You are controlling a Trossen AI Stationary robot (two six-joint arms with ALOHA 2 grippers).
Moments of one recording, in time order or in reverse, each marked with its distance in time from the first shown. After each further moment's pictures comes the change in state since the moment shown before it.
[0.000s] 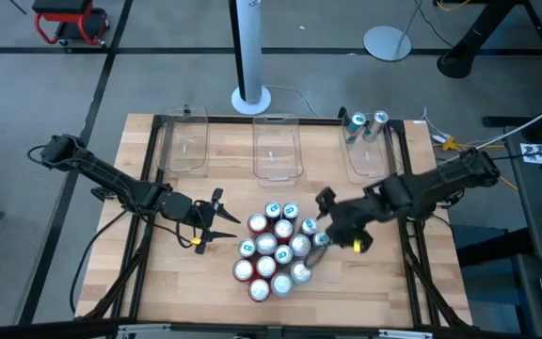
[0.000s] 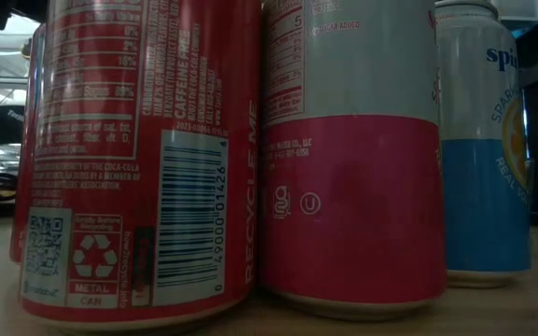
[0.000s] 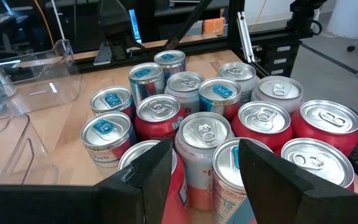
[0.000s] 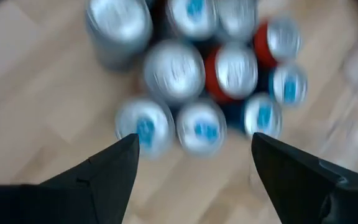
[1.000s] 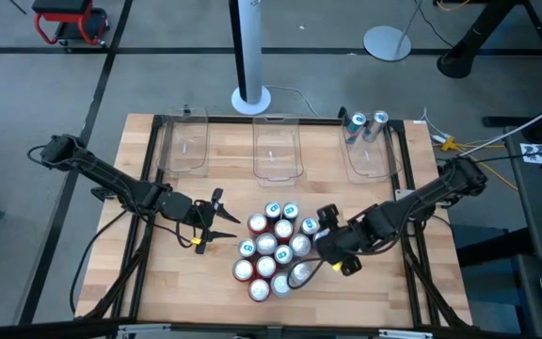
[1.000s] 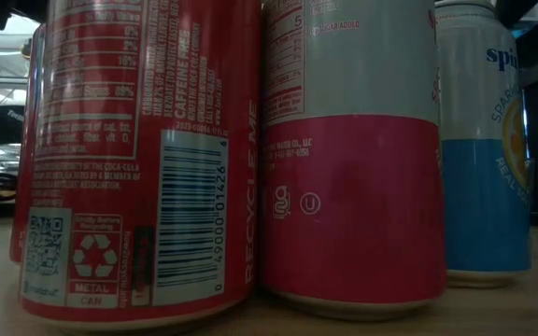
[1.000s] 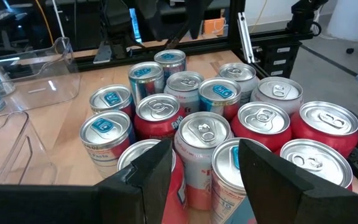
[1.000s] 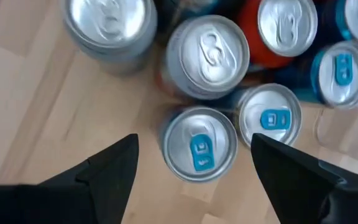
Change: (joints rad) left arm 0.000 0.000 0.000 0.000 0.000 -0.012; right arm 0.127 0.163 -0.001 -0.036 0.109 0.523
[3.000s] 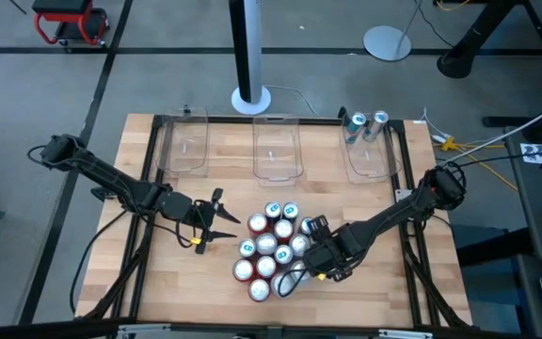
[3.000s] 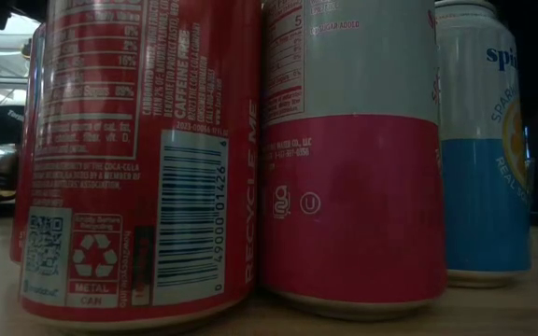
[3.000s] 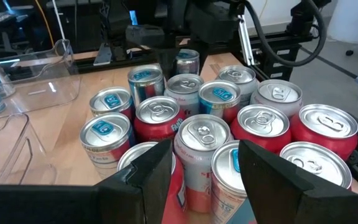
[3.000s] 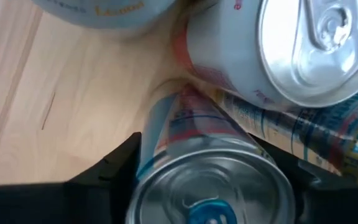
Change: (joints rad) left arm 0.000 0.000 0.000 0.008 0.000 0.000; right arm 0.001 0.220 0.000 -0.012 -0.024 -0.012
